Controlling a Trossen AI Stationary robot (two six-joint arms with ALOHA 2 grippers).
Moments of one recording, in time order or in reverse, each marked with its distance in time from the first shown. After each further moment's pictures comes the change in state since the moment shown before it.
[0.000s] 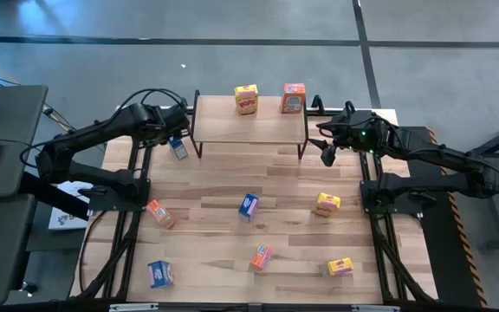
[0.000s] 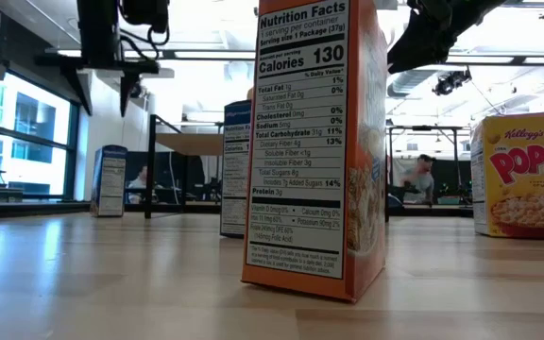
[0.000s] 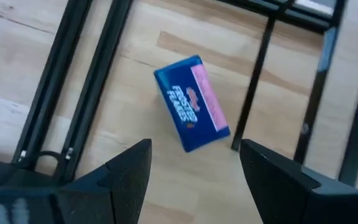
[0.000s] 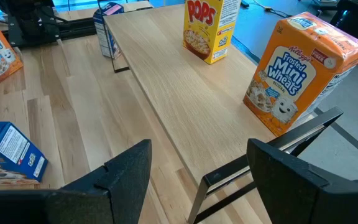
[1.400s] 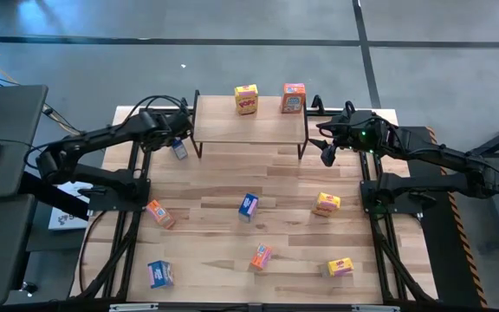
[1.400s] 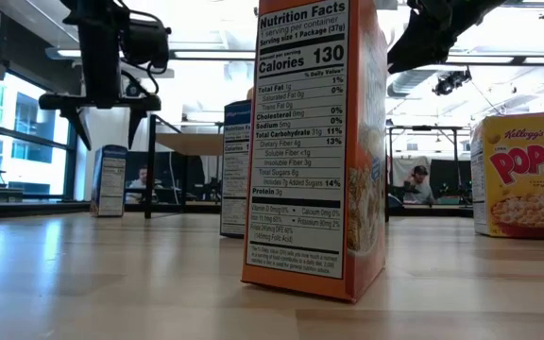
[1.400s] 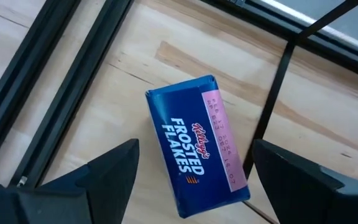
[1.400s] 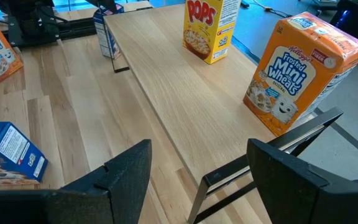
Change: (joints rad) left arm 0.064 0.012 -0.228 0.288 -0.058 -0.029; right arm 0.000 0.000 0.000 0.000 0.000 0.000
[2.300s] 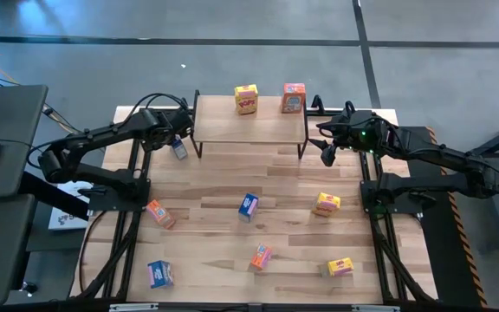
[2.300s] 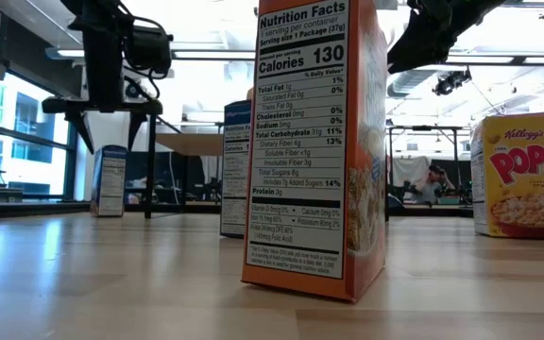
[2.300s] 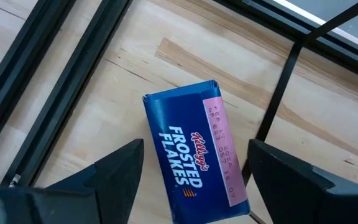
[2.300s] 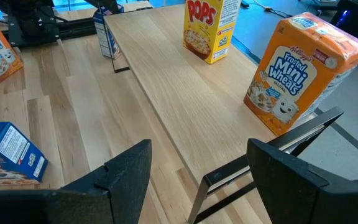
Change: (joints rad) left arm 0.033 0.039 0.003 0.000 0.033 0.002; right arm 0.000 0.000 0.000 0.000 0.000 0.000
